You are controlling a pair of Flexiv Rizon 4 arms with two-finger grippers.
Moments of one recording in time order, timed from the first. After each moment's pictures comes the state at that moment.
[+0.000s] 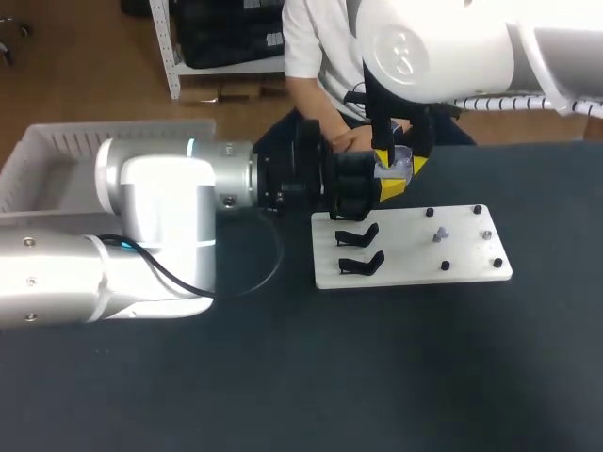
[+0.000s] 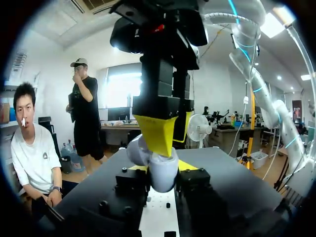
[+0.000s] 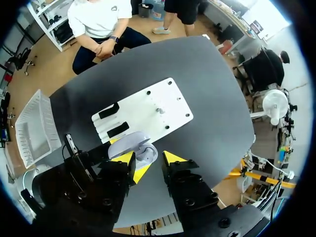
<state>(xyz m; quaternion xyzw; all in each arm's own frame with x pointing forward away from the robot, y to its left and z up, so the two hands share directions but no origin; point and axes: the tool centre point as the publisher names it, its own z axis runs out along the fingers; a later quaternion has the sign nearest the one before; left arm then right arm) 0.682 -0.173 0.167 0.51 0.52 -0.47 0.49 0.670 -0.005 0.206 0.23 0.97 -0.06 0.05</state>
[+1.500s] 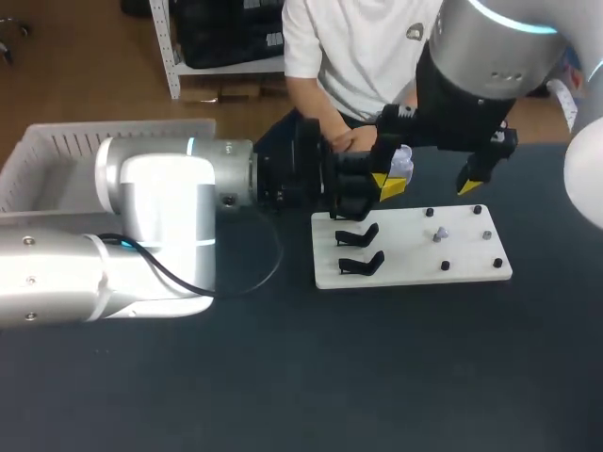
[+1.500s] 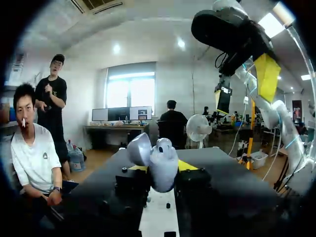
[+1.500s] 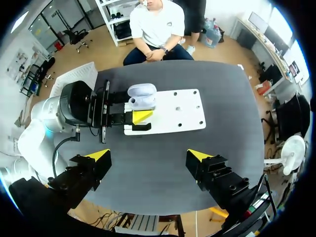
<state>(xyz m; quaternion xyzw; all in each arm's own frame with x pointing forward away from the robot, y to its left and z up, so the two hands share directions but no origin) 0.682 -0.173 0.168 0.51 0.52 -0.47 0.49 0.583 -0.011 0.247 0.02 0.99 0.06 0.16</state>
